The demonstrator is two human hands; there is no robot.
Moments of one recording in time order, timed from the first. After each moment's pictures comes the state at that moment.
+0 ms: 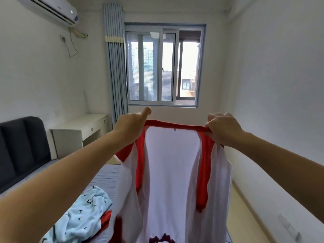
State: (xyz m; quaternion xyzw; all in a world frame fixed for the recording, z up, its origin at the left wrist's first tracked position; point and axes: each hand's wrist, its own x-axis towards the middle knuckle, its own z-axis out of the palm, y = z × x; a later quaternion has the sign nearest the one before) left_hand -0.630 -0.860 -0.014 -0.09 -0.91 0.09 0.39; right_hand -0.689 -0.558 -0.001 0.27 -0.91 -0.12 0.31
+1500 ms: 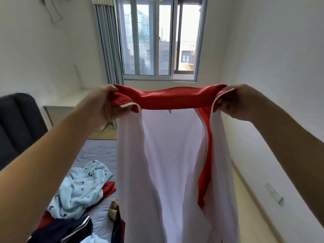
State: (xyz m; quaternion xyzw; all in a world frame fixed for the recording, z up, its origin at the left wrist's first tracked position) left_hand -0.593 -0.868 0.003 0.08 -0.60 -0.80 0.08; right_hand -0.675 -0.530 0.018 0.11 -0.61 0.78 -0.12
